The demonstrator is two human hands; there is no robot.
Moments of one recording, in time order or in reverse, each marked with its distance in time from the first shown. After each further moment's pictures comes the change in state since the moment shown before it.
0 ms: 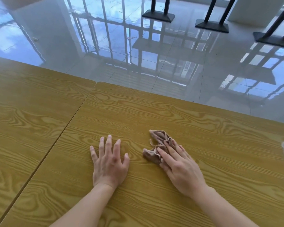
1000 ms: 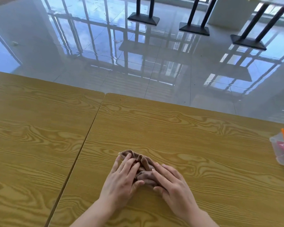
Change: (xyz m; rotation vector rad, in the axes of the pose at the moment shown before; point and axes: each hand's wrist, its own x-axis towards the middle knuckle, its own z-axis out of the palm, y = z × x) left_hand -0.007 -0.079 -0.035 -0.073 -0.135 0.630; right_hand -0.013 -0.120 -0.003 0.276 0.083 -0.001
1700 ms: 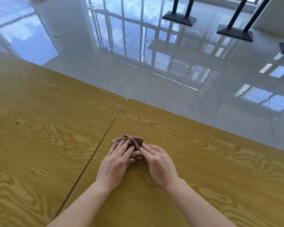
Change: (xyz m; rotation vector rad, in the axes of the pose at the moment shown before) left_hand 0.062 -0.089 -0.015 0.005 0.169 -0.264; right_hand 0.190 -0.009 0.027 -0.043 -0.009 -0.181
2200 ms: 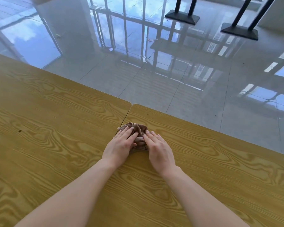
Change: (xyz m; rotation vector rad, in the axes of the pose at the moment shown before) left_hand 0.085 -0.046 -0.014 -0.044 -0.073 -0.004; right_hand 0.079 0.002 0.011 0.013 0.015 0.157
